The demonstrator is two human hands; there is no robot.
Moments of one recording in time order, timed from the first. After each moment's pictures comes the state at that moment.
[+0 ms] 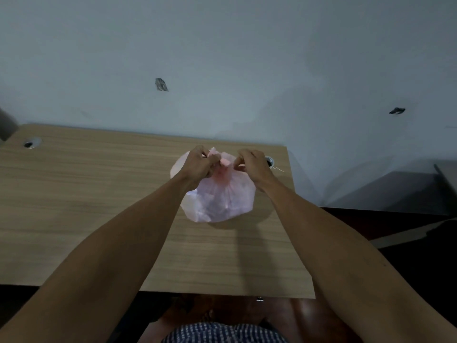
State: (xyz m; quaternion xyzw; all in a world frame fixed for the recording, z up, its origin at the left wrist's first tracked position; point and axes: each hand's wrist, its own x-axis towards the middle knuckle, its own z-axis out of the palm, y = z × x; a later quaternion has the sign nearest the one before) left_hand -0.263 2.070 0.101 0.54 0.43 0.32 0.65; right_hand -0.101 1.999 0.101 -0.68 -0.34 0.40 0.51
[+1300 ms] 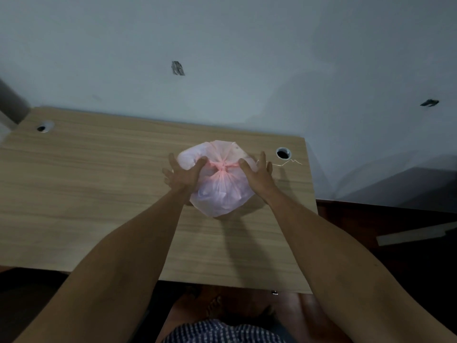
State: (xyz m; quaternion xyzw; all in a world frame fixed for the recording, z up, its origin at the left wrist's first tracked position) left_hand -0.337 2.073 0.037 0.46 0.71 0.26 0.47; right_hand -0.136 2.000 0.031 -0.81 -0.32 0.36 0.33
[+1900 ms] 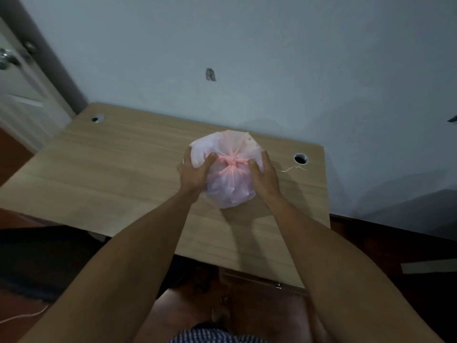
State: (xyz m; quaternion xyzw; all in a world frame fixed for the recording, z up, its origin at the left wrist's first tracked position) left_hand -0.379 2.010 0.071 0.50 0.62 0.42 0.44; right_hand -0.177 1.964 0.051 -0.75 -0.42 0.30 0.42
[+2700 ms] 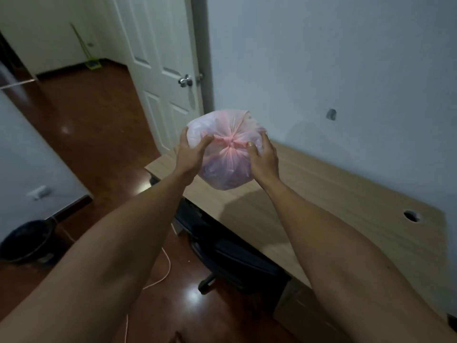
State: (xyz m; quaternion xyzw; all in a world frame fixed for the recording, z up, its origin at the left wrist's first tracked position) left_hand -0.706 1.956 0.187 0.45 0.63 0.56 0.29; right_hand -0.501 1.996 0.164 -0.58 -0.62 0.28 0.45
